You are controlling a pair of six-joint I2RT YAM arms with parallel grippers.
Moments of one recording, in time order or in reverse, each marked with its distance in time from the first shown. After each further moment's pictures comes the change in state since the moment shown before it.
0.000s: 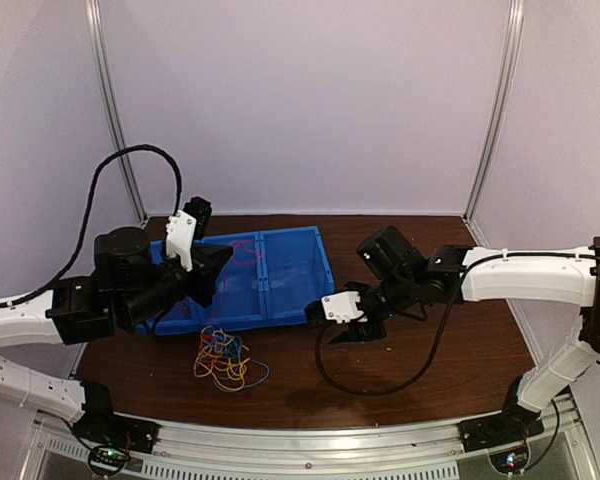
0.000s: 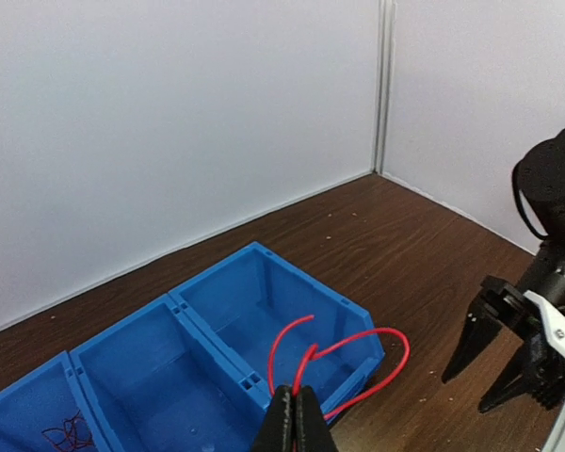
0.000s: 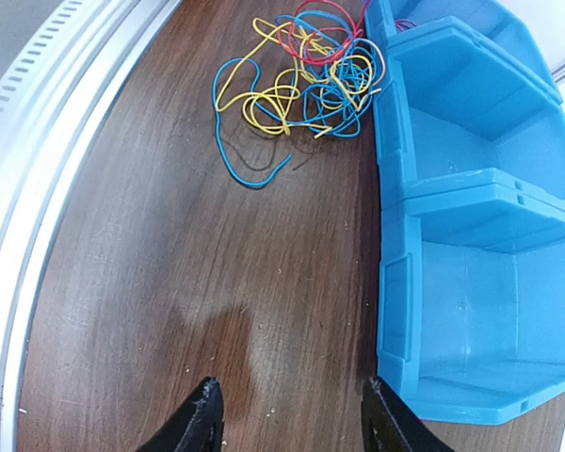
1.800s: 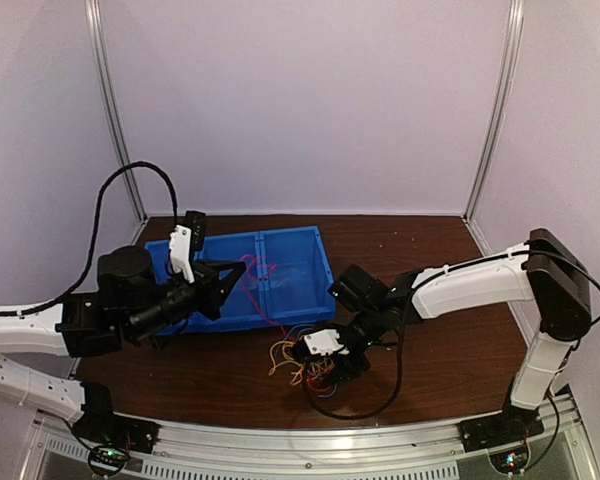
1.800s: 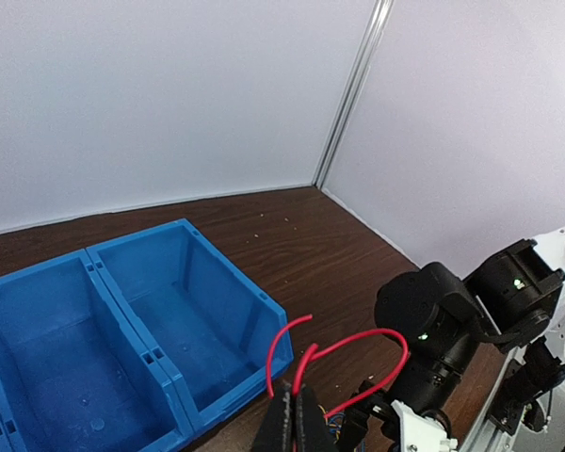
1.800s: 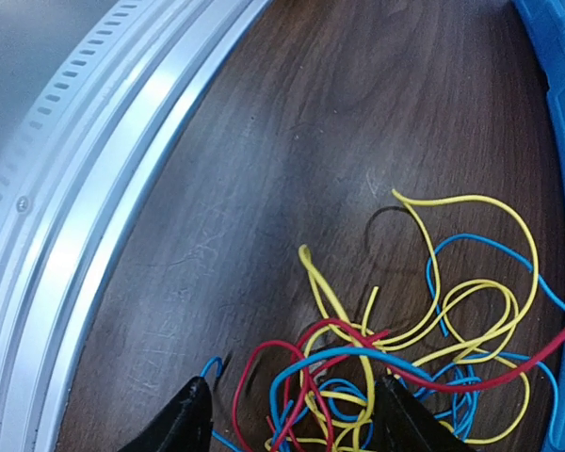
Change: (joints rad) left arm -0.039 0.012 -0.100 0.172 0.101 -0.283; right arm 0.039 0.248 -0.018 0.052 -0.238 0.001
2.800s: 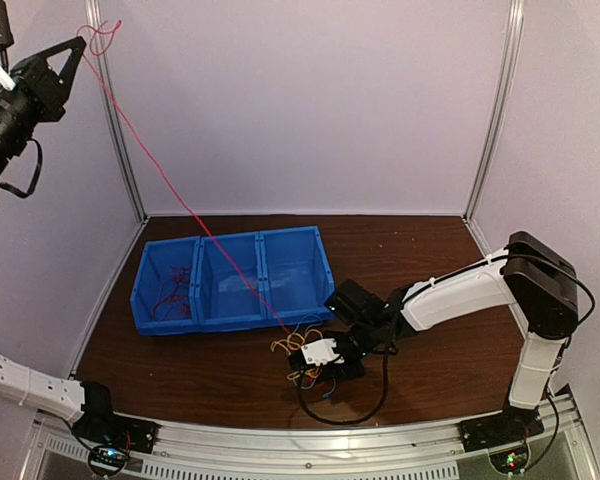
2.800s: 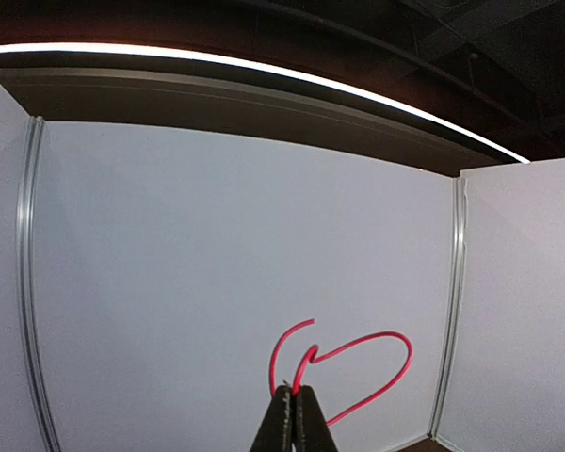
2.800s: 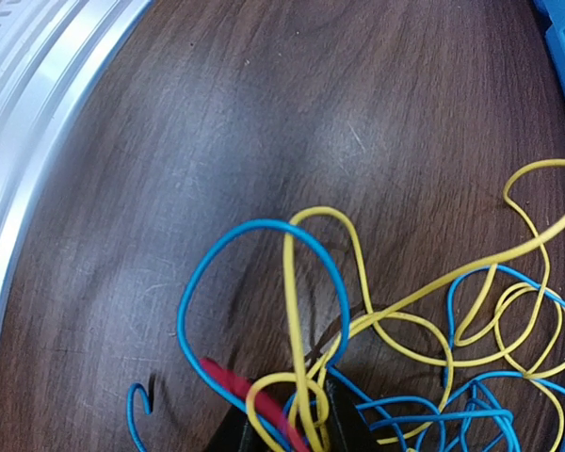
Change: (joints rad) left arm 0.000 -0.009 0.923 -0.251 -0.267 0.658; right arm 0.017 0.087 -0.059 0.163 0.134 0.034
